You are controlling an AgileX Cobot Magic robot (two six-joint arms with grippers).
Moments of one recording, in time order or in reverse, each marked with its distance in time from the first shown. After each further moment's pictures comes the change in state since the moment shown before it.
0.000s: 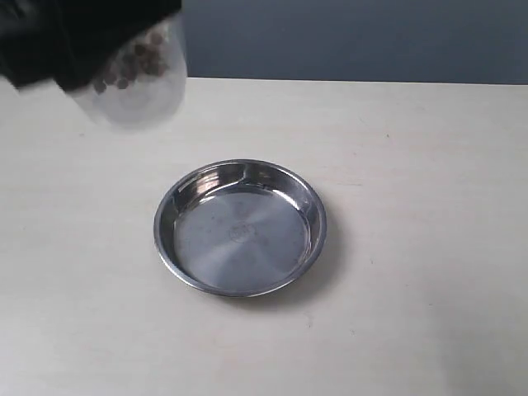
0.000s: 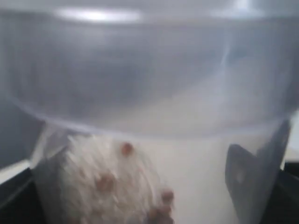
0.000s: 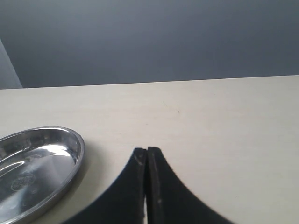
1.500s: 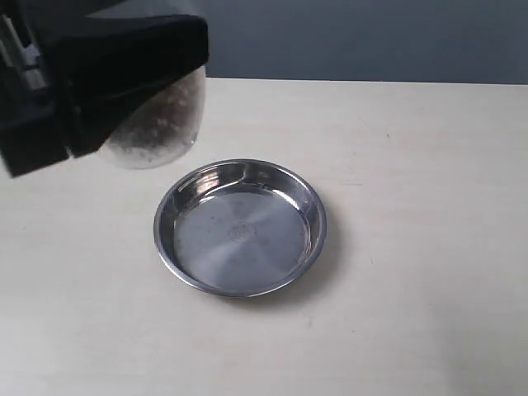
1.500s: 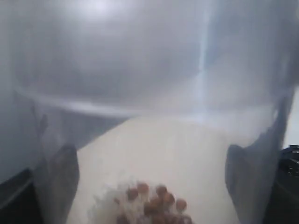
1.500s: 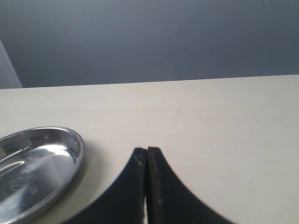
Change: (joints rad) left arm -0.140 -0.064 0.047 -0.164 0.047 0.212; right arm 0.000 0.000 0.000 0.000 0.000 0.000
